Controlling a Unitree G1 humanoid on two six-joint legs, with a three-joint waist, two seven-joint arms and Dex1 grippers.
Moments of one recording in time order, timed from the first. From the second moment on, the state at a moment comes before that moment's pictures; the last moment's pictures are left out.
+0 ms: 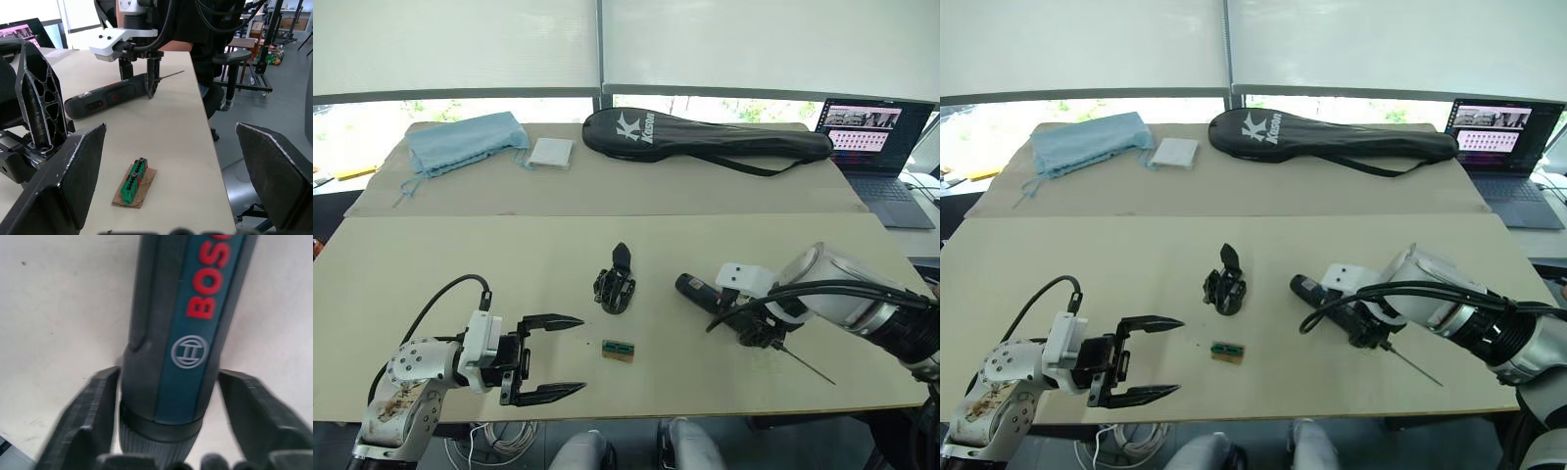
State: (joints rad) left arm 0.09 0.66 0.11 -0.29 -0.62 0.03 -1.38; right arm -0.94 -1.05 0.87 -0.29 0.22 1.38 1.03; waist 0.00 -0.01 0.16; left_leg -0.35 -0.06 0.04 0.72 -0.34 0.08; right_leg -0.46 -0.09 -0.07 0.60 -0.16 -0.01
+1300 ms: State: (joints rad) left arm -0.15 0.55 -0.09 0.17 -0.33 -0.20 -1.38; right arm -0.24 -0.37 -0.12 -0.67 0.70 0.55 1.09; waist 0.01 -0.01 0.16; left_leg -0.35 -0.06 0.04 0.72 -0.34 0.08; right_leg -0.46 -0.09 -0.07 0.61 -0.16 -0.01
